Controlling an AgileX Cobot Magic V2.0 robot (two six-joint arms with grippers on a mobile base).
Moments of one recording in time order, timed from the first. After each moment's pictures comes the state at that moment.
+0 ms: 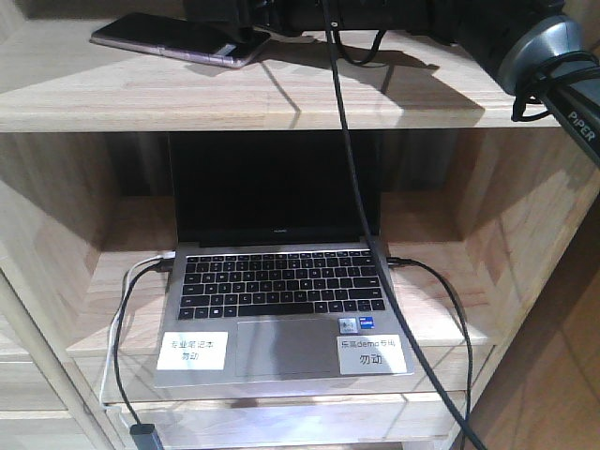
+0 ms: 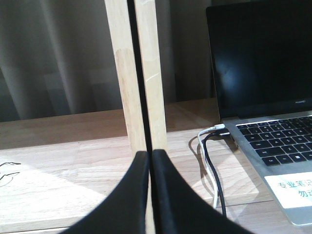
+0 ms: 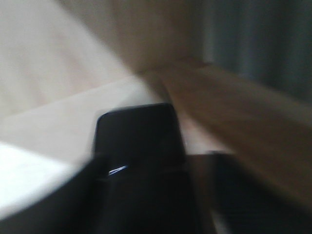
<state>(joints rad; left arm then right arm) -0.01 -0.02 0.03 0.06 0.19 0.04 0.36 2.09 -2.20 1.12 0.82 -0.95</state>
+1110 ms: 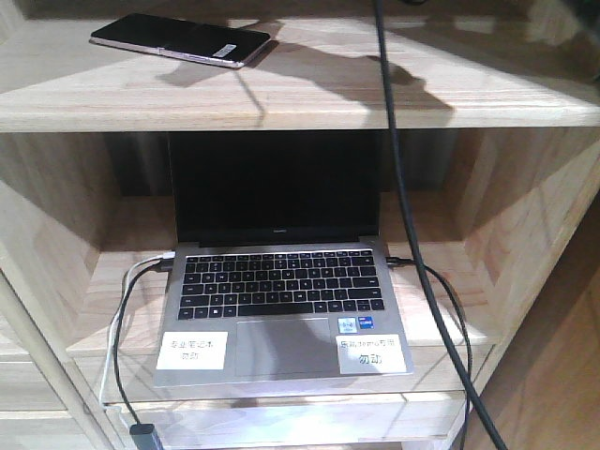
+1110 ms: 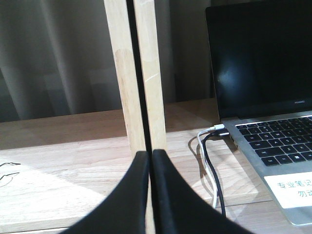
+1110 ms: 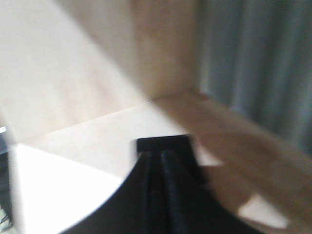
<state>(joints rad) -0.01 -0.02 0.03 0.06 0.19 0.04 0.36 1.91 -2.20 0.98 0.91 -0.82</state>
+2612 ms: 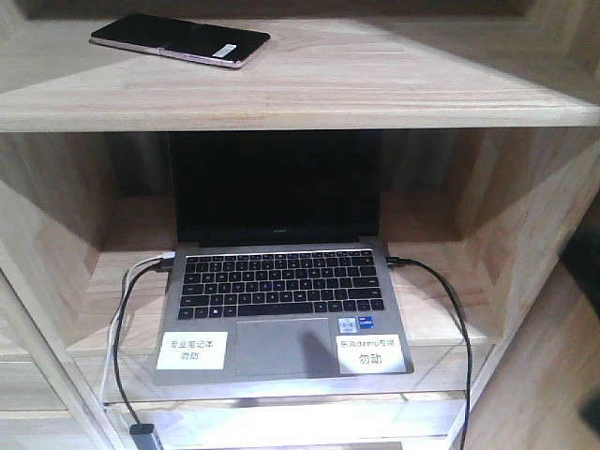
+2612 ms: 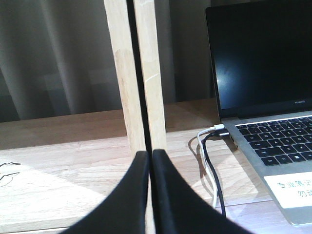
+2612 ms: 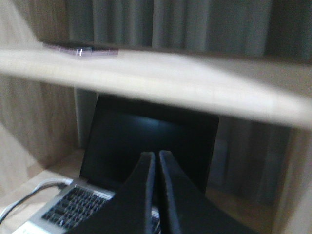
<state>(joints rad) -0.01 -0.02 0.03 0.06 0.19 0.04 0.36 0.42 -0.40 0.94 0.11 -0.95</state>
